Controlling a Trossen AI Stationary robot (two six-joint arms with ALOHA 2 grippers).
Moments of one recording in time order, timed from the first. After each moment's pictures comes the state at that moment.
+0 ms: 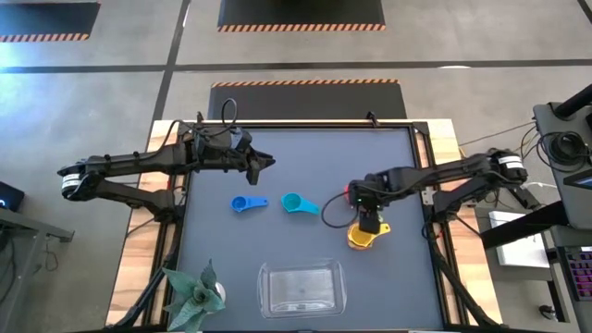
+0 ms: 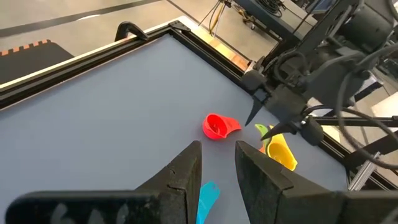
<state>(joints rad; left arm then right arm) 0.26 1.10 0.90 -0.20 0.01 -0.51 0.01 1.38 0.89 -0.82 -0.03 0.22</state>
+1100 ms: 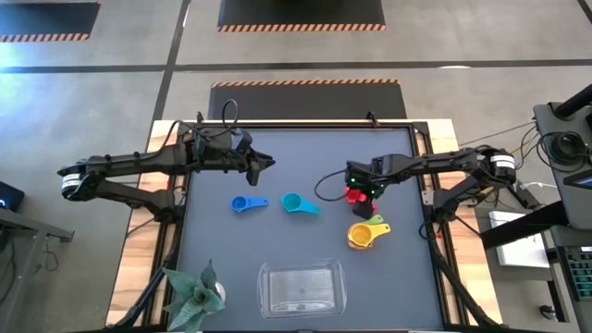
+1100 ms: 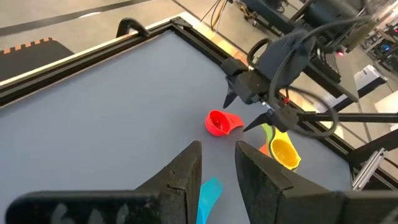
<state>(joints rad) 0.26 1.10 0.89 -0.20 0.01 -0.50 -0.20 1.45 0.87 -0.79 -0.08 0.23</state>
